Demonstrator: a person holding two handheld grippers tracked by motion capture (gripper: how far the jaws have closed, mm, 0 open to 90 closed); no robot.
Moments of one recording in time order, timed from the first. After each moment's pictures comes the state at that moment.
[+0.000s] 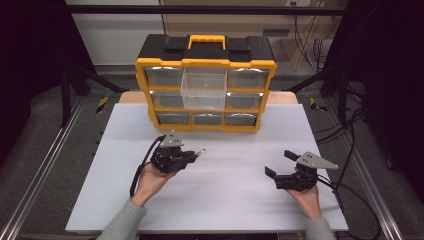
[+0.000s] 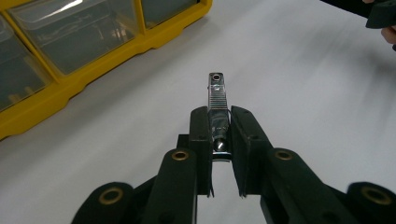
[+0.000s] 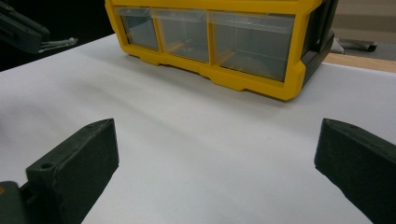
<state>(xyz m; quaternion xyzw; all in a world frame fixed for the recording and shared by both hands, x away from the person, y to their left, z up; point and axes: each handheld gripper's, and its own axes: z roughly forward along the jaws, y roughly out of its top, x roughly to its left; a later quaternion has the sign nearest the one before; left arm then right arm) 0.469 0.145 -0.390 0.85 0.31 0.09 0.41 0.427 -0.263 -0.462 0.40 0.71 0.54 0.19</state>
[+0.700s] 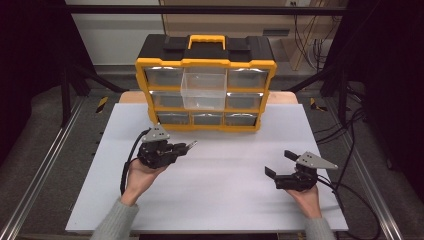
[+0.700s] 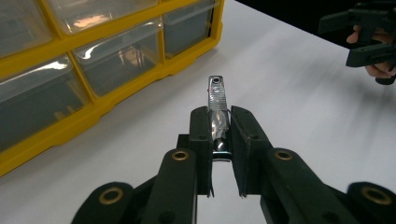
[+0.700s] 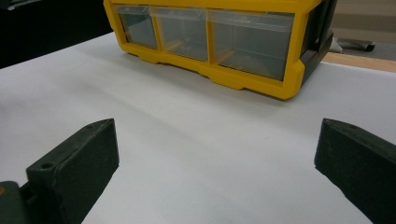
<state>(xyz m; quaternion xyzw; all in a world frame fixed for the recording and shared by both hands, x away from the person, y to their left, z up) 0.464 0.169 -0.358 0.83 0.32 0.11 0.44 0.427 -0.262 -0.462 0.40 0.71 0.54 0.19</state>
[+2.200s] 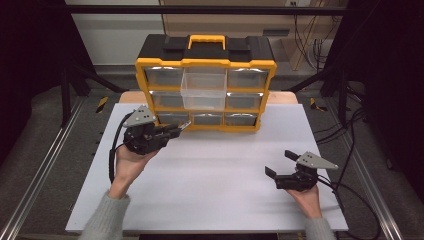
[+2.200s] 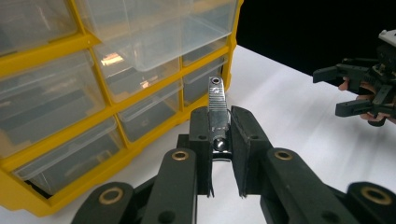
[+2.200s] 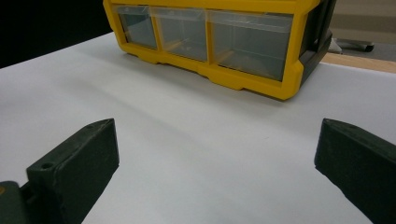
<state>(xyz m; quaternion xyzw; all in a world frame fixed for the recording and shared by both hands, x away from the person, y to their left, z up) 0.467 0.179 -0.298 0.81 0.31 0.15 0.48 0.427 -0.263 -0.462 0.40 0.71 0.54 0.19</state>
